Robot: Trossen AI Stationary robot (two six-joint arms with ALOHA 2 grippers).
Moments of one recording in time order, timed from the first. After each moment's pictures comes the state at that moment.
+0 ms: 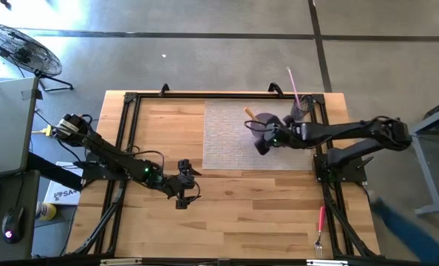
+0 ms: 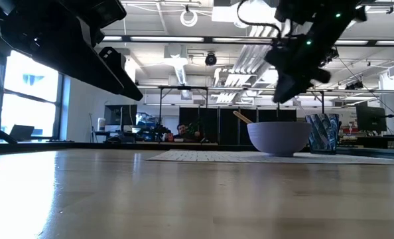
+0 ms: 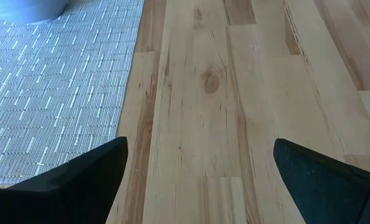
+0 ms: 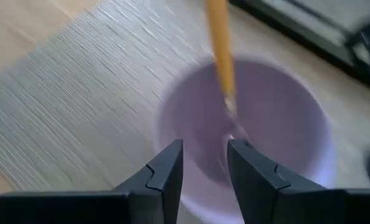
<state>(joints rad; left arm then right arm) -0.46 1.41 0.67 0.05 -0.42 -0.24 -0.12 1.26 0.79 -0.50 0.49 0.60</state>
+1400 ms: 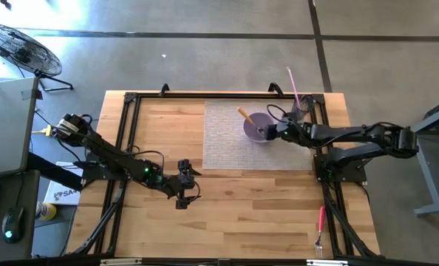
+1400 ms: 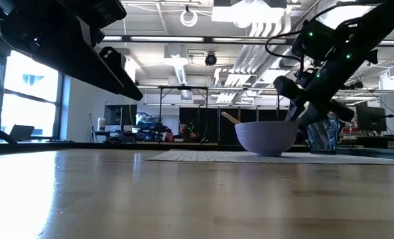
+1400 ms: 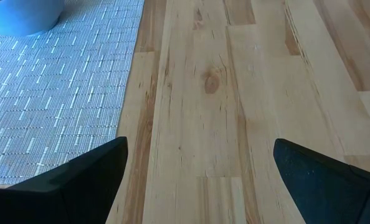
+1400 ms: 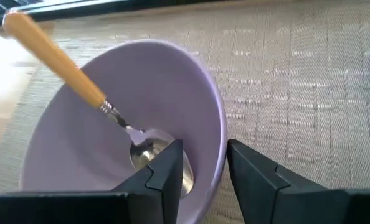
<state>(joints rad) -0.46 1.41 0.67 0.05 -0.42 -0.24 -0.36 1.15 0.45 -0.15 0.43 0.96</state>
